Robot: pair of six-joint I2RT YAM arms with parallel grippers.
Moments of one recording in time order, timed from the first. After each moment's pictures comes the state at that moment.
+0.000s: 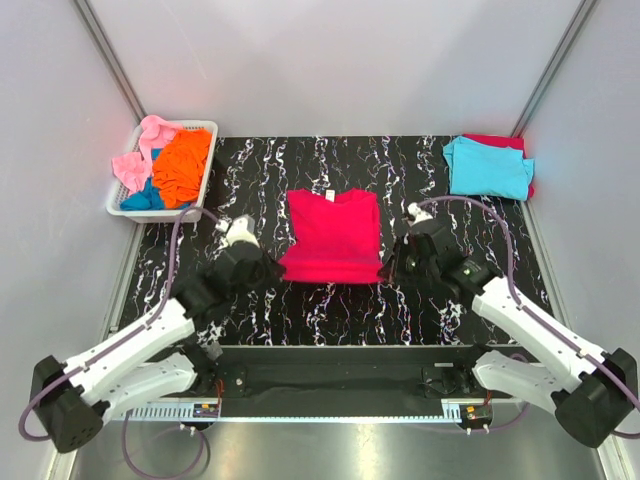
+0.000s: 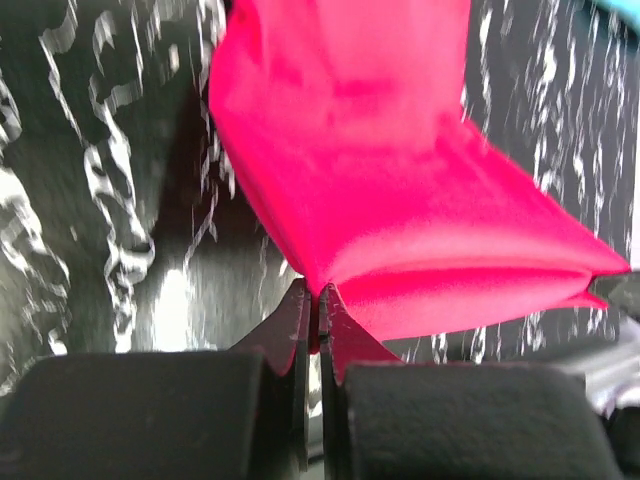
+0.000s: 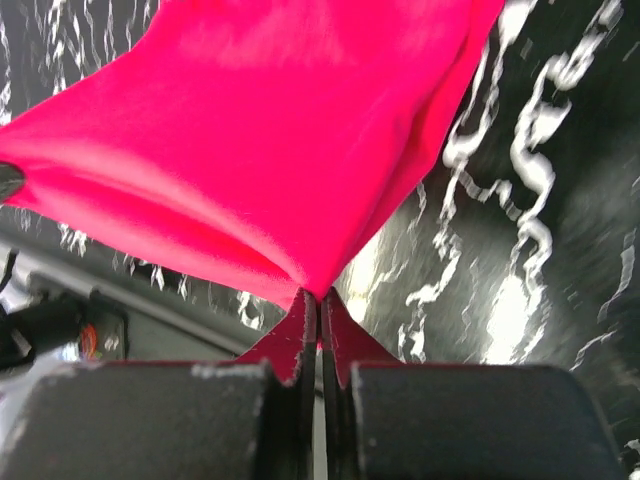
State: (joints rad) left arm -0.76 0.85 0.63 -0.42 -0.23 -0.91; right arm 0.63 1.00 0.79 -0.55 -0.07 0.68
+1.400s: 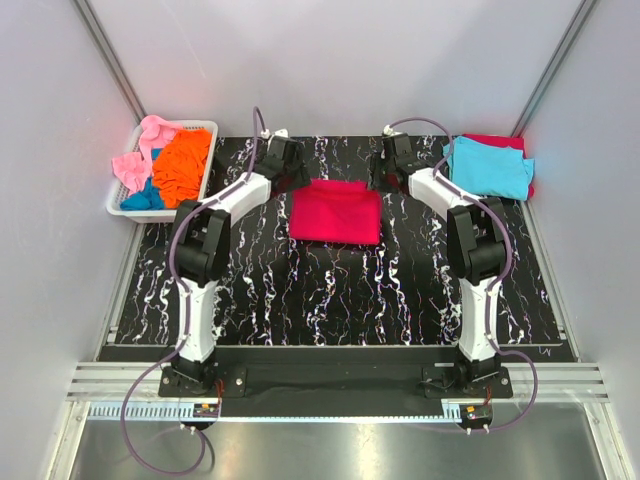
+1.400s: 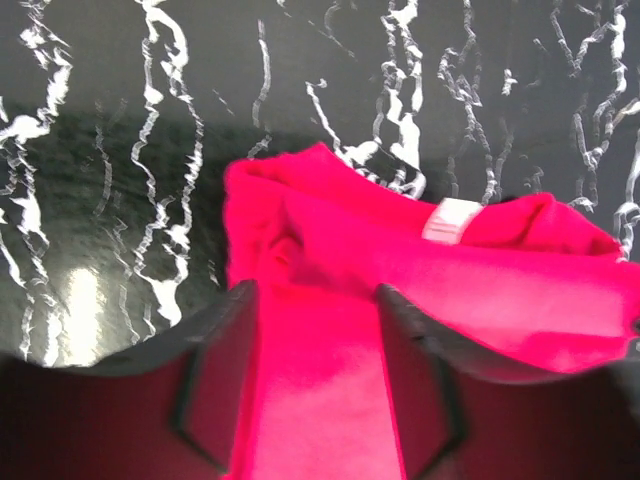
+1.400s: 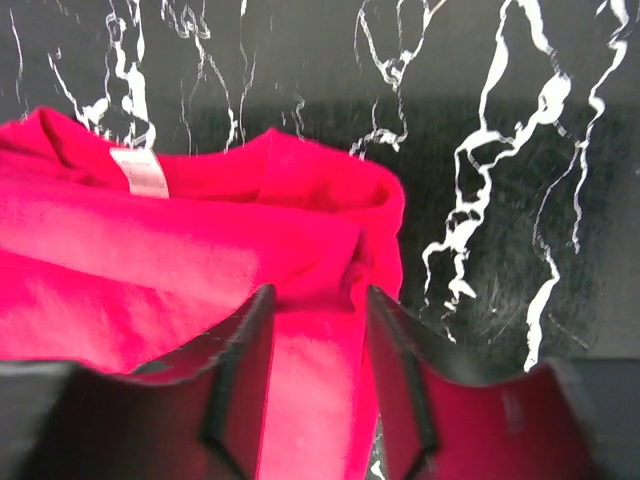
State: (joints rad) left arm -0.38 2.14 1.68 -0.27 -0.12 -0.55; right arm 0.32 2.13 1.67 -0.30 -0.01 0.35
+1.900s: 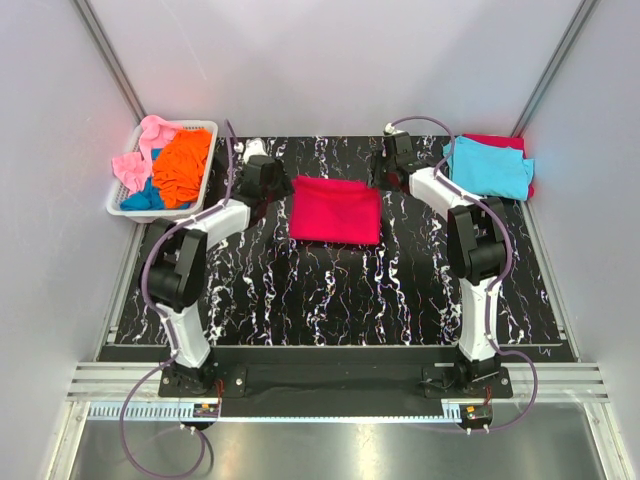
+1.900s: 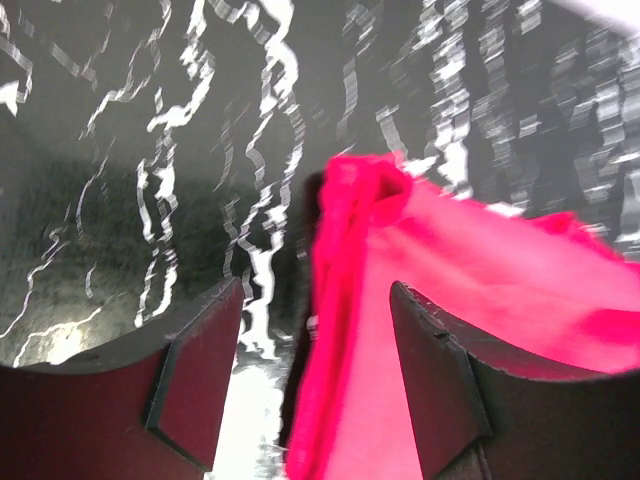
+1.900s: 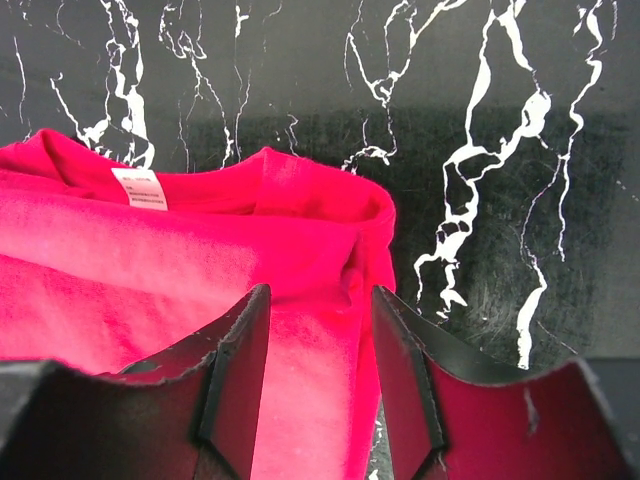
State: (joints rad) left arm -0.35 1.87 1.23 0.10 -0.21 -0.56; right arm 0.31 2.14 1.68 -0.29 0.02 0.36
